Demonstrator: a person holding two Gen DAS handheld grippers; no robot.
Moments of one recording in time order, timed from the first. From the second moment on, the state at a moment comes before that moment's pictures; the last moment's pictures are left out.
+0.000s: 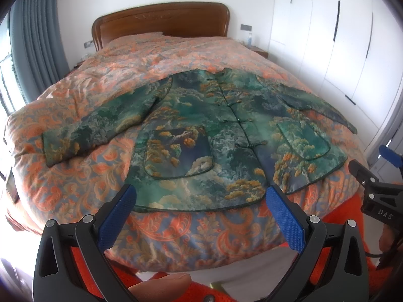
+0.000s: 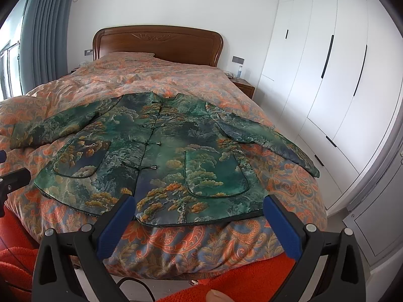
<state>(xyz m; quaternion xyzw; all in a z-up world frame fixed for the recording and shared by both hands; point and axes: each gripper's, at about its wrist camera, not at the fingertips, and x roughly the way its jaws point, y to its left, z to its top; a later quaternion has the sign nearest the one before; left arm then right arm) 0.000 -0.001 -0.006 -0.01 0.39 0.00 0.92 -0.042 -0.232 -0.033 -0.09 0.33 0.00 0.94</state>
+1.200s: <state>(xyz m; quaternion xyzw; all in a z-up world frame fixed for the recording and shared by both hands) -0.003 -0.002 -0.009 -0.01 0.38 0.00 0.92 -0.041 -0.228 -0.039 -0.09 0.34 0.01 0.94</state>
